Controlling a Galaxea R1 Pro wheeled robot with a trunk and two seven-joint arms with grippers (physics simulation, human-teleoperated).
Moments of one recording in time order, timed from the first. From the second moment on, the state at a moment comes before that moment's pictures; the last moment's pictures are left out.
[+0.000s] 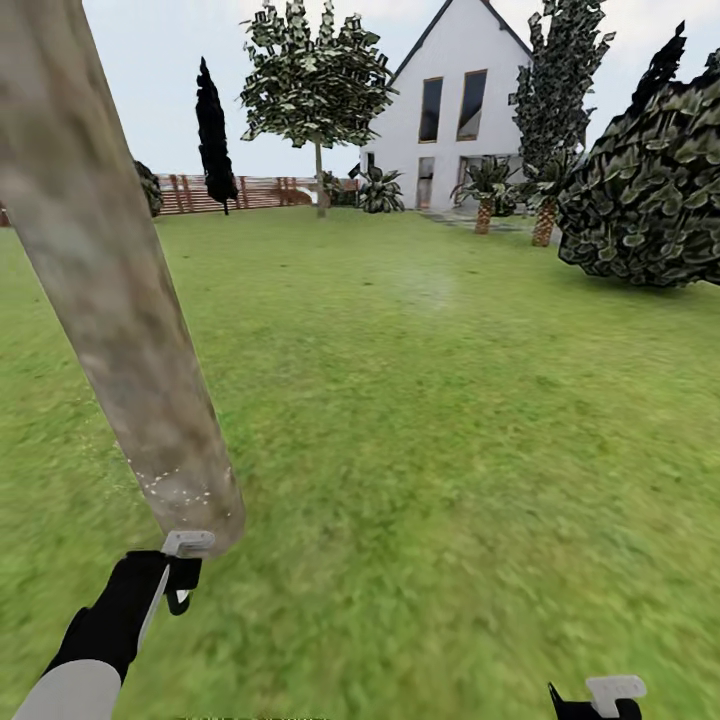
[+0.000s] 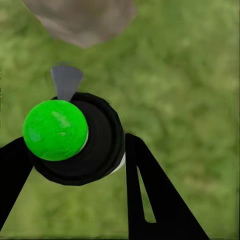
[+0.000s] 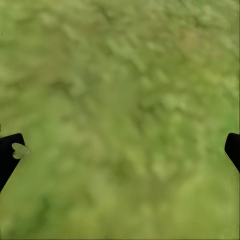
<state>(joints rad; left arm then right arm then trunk) -0.53 0.09 0.27 -0.86 -0.30 0.70 -0.15 -0.39 -0.22 -0.55 -0.09 0.53 -0.51 0.07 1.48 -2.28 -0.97</state>
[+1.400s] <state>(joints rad) -0.53 0.09 0.26 -0.85 -0.21 0.70 -0.15 -0.39 -0.22 -0.55 -0.09 0.53 -0.51 0.07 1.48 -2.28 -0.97</state>
